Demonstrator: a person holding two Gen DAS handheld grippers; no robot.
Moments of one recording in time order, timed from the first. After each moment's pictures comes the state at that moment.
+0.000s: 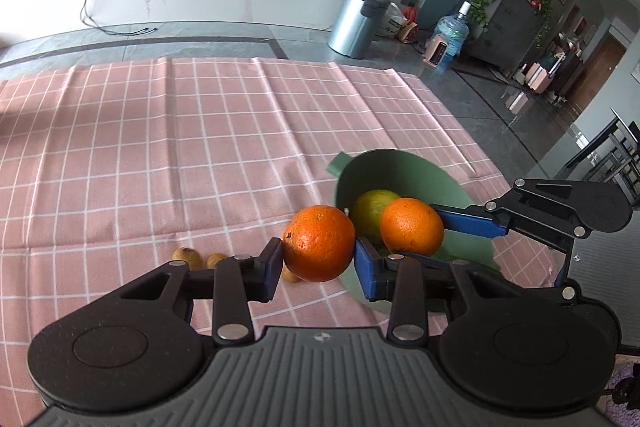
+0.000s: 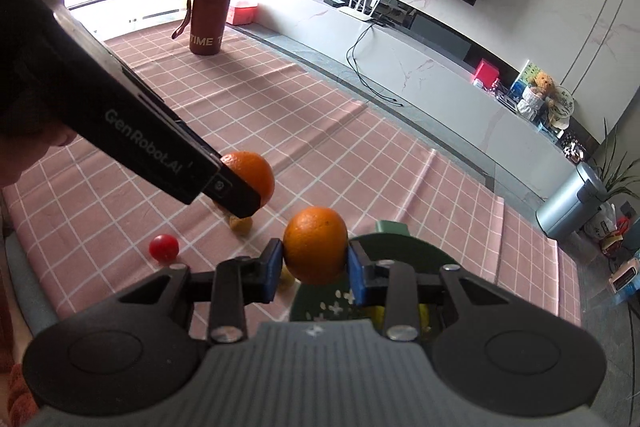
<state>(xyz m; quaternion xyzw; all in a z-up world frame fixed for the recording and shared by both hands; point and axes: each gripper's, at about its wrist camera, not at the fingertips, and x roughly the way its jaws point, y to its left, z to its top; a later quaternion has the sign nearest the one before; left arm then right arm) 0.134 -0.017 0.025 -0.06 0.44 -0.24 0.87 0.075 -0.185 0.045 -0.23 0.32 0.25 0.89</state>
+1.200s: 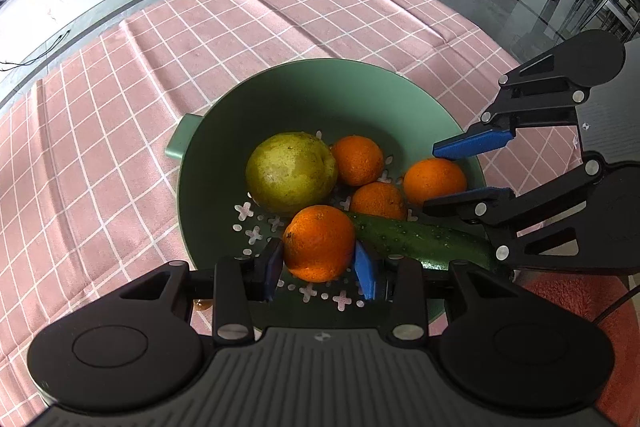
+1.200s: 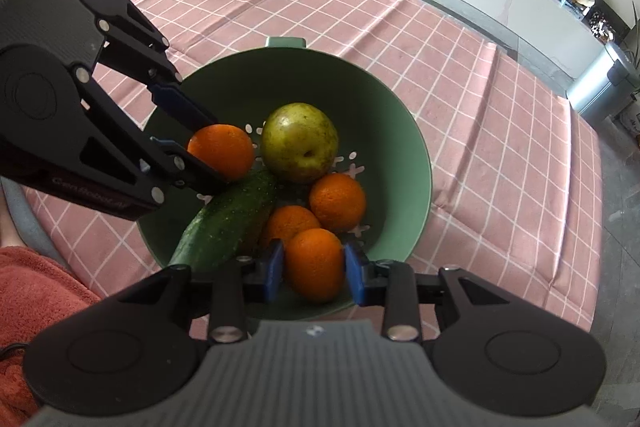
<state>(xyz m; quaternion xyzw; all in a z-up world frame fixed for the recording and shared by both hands) 0.165 -0.157 -0.027 0.15 0.53 -0.30 0.78 0.135 -0.312 0.000 -0.19 0.50 0.26 0.81</state>
